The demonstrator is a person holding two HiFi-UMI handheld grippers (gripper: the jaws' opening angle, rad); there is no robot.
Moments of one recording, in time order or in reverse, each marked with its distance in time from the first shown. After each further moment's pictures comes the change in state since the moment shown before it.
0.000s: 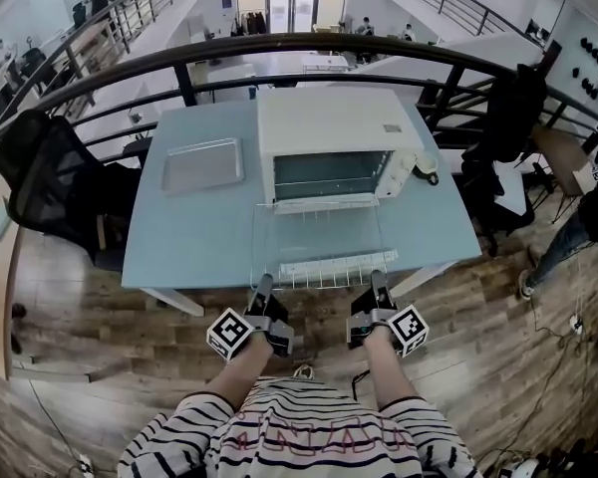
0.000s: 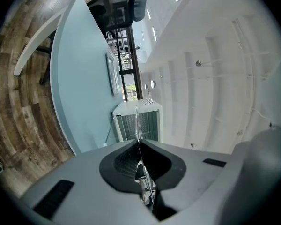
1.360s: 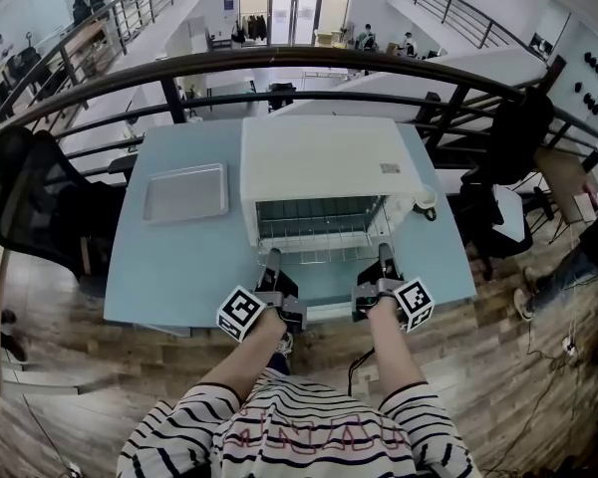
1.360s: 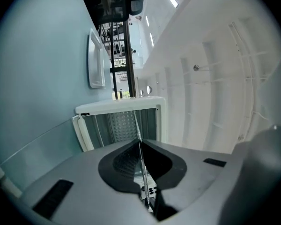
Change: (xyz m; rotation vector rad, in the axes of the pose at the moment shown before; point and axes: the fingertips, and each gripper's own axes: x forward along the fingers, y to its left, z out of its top) left arm 0.178 -0.048 0.021 -0.010 -0.096 -0.066; right arm 0.174 0.035 0.091 -0.042 -0.050 0.036
